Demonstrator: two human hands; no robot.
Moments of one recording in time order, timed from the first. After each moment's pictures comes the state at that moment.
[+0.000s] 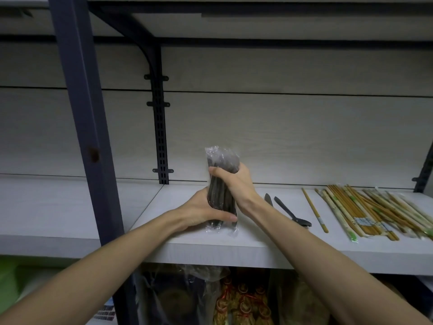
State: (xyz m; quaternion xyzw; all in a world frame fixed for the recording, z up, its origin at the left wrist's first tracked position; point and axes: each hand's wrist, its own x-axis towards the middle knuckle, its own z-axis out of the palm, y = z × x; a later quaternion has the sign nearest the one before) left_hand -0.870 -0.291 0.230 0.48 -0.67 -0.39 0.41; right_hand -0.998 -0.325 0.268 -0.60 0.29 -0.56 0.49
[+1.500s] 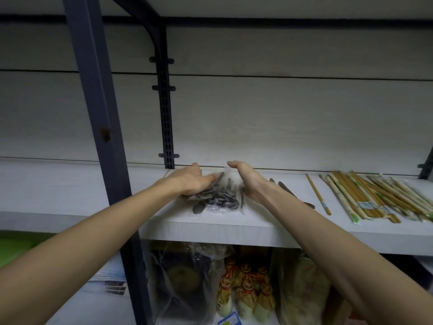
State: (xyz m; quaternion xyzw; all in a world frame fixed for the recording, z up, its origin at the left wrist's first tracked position) left_hand -0.846 -0.287 0.267 0.77 -0.62 -0.09 0.12; right_hand -1.002 -0.358 0.245 -0.54 0.49 -0.37 0.57
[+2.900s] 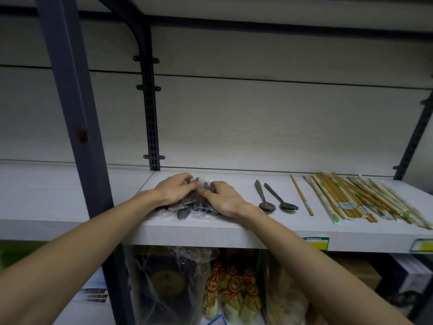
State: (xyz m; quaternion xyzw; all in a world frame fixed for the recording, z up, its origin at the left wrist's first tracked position) left_hand -0.814 -0.335 0.210 0.68 -0.68 -0.15 0.23; right_hand -1.006 -0.327 0.215 -0.81 0.51 -0.22 0.20
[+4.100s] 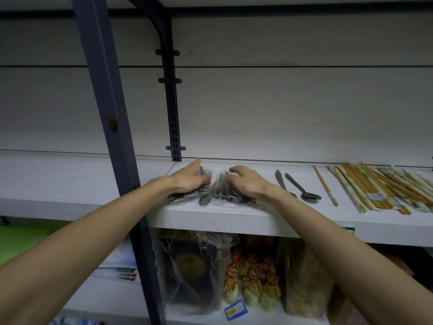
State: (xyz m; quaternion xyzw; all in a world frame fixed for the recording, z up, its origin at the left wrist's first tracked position) left_hand -0.802 -0.307 0.222 0.69 -0.67 -0.20 0.19; right_hand -1.012 -0.332 0.229 -0.80 0.49 -0.21 0.26
